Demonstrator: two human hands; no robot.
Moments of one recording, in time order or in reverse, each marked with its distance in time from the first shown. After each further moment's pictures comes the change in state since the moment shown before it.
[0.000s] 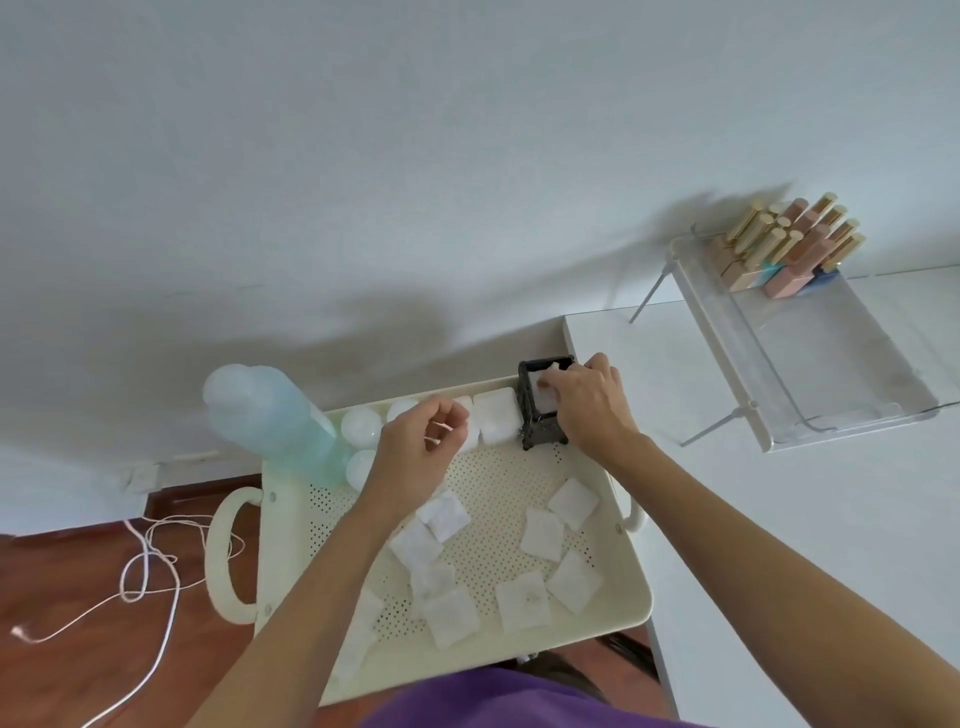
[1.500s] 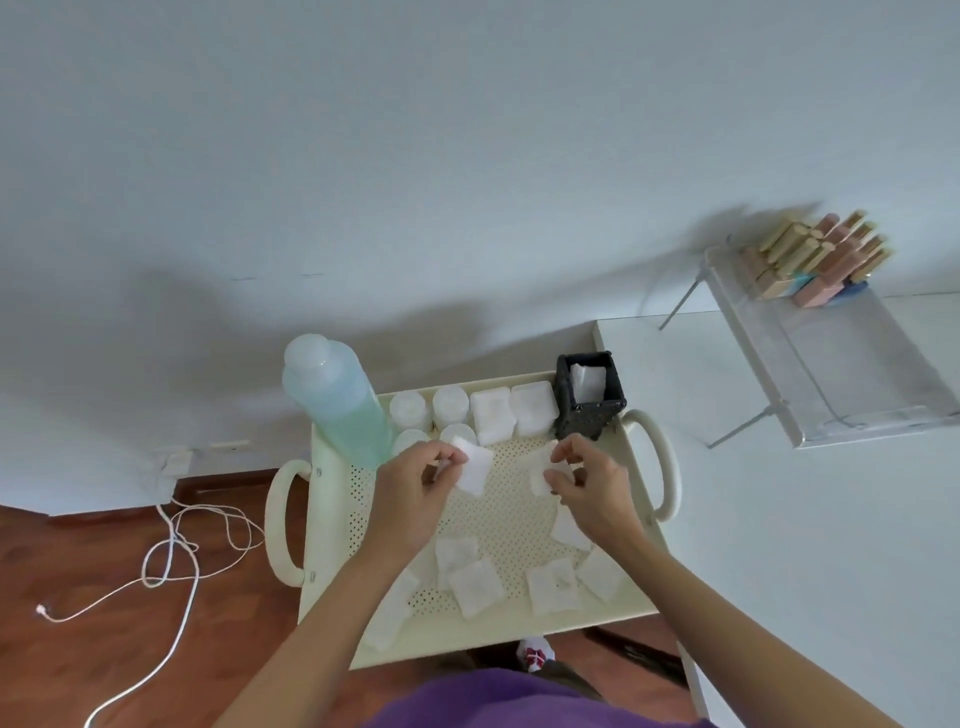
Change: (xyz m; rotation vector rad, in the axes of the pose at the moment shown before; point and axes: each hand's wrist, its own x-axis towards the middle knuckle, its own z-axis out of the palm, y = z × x) left_hand -0.068 -0.042 -0.023 0.023 0.139 0.006; right_hand -0.098 -0.039 0.049 0.723 -0.012 0.220
